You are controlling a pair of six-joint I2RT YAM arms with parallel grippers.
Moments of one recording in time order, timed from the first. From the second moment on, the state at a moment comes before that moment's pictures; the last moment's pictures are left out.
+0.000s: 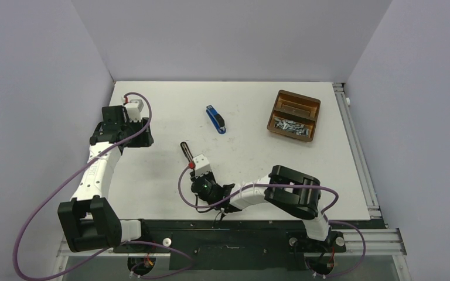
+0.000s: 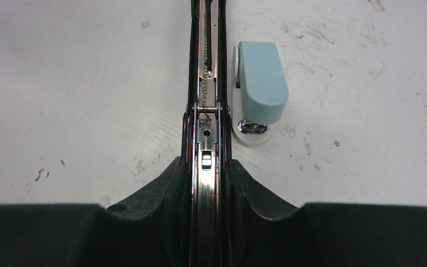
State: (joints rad) left arm 0.11 1.30 1.05 -0.59 0.23 0.04; right arm 1.25 1.99 1.01 0.38 0.65 0.38
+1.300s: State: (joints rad) left arm 0.11 1.30 1.10 -0.65 0.31 0.04; right arm 0.99 1.83 1.00 0.16 0.19 0.25
